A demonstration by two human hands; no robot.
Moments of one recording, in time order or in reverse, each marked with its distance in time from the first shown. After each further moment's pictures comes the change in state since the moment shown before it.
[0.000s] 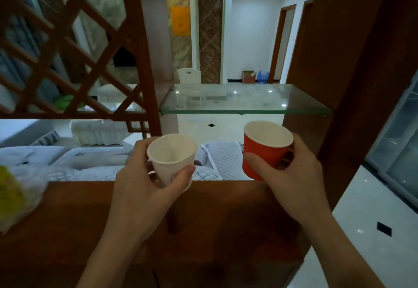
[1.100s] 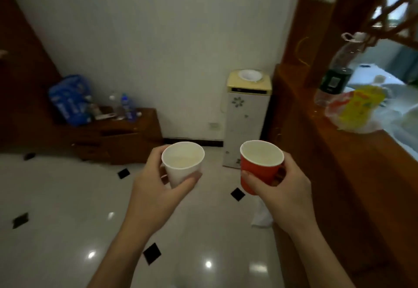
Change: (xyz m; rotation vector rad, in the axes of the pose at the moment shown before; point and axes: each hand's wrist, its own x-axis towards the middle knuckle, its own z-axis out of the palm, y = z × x) left_hand -0.409 0.117 -0.142 0.684 1.161 -0.711; right_hand -0.292 -0.119 0.168 0.749 -1.478 -0.342
